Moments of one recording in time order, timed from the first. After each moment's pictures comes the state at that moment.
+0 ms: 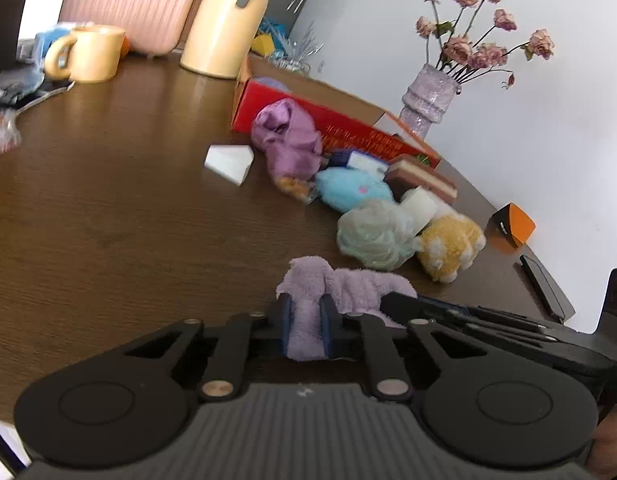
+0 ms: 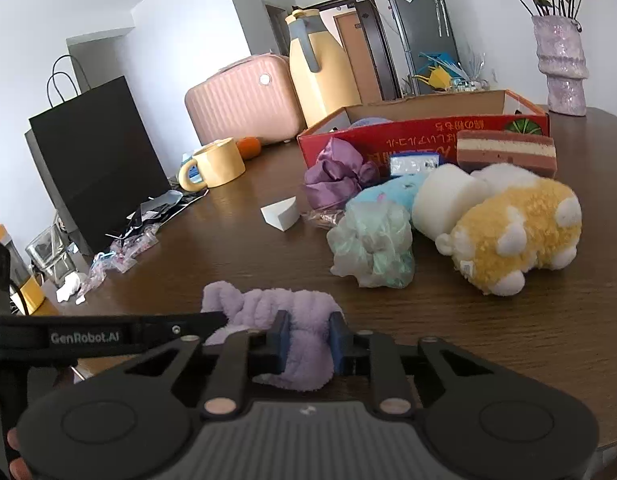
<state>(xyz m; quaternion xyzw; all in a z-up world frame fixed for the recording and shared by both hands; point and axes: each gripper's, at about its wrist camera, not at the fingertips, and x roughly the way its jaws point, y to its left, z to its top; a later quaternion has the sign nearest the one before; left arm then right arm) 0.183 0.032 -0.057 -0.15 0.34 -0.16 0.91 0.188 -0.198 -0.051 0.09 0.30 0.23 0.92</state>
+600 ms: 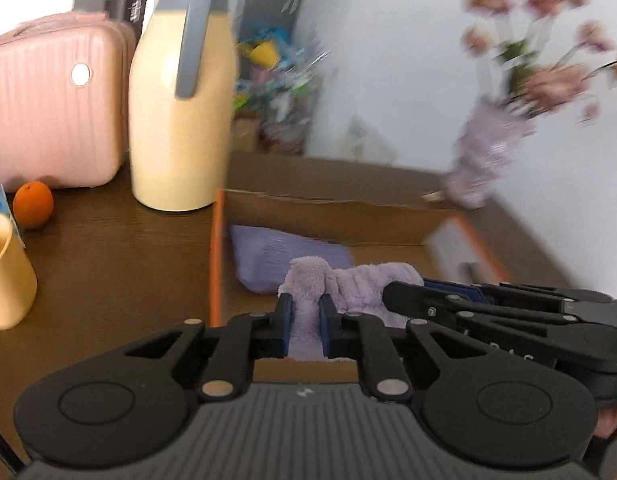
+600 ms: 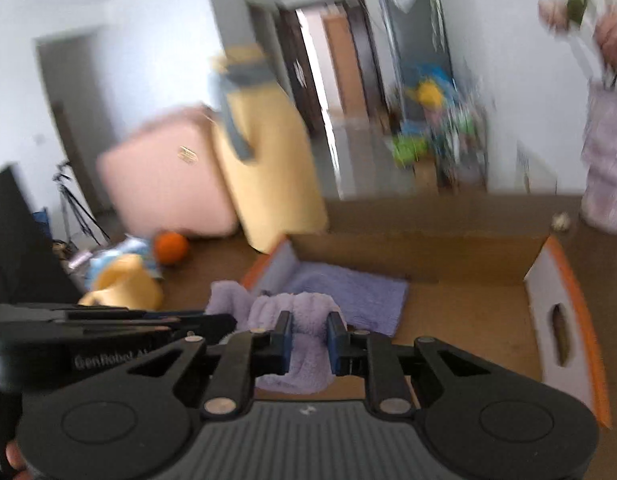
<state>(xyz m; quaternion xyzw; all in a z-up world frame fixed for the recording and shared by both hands) 0.482 -0.010 0.059 -0.07 0.35 -0.14 0.92 0.509 -0.192 0.049 0.07 0.33 0.19 0.92</state>
